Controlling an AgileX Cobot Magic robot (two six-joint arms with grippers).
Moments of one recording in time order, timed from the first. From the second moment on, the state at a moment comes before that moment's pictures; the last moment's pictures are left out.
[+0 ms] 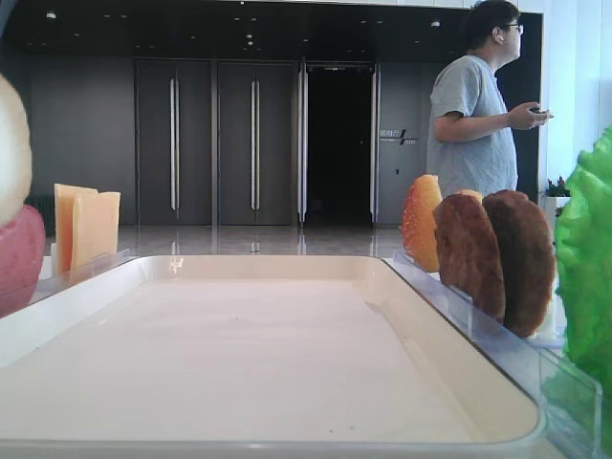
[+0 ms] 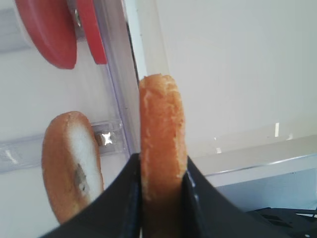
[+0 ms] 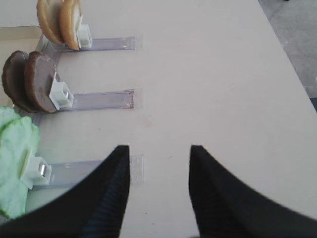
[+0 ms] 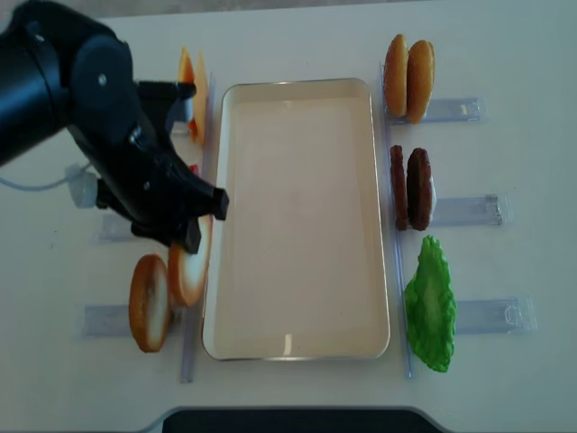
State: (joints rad) left arm -0.53 1.46 -1.06 -0.01 1.12 -0.39; right arm 0.06 -0.01 -0.50 -0.01 1.14 0.04
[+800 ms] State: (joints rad) left arm -0.53 1.38 -1.14 0.00 1.18 -0.41; right arm 0.06 -0.01 -0.50 -0.01 1.14 0.04
